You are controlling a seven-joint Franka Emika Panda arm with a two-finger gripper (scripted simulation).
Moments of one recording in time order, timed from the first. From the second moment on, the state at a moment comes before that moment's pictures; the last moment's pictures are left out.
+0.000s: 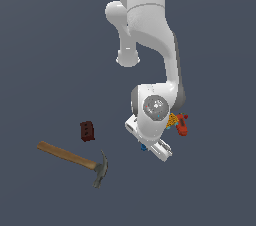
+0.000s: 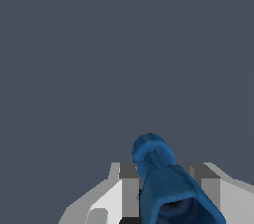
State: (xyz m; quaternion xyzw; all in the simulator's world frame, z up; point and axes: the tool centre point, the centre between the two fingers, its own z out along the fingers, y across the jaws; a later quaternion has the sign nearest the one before) arm 0.110 0.073 0.043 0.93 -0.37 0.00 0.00
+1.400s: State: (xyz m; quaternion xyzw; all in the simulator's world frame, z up) arm 0.048 0.127 0.157 0.93 -0.37 0.00 0.00
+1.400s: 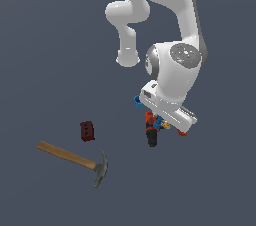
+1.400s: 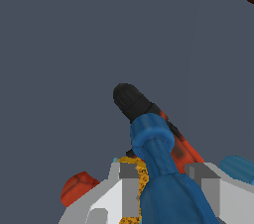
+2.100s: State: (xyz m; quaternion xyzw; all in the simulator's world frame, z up) arm -0.021 0.190 0.292 0.93 -0.37 0.00 0.00
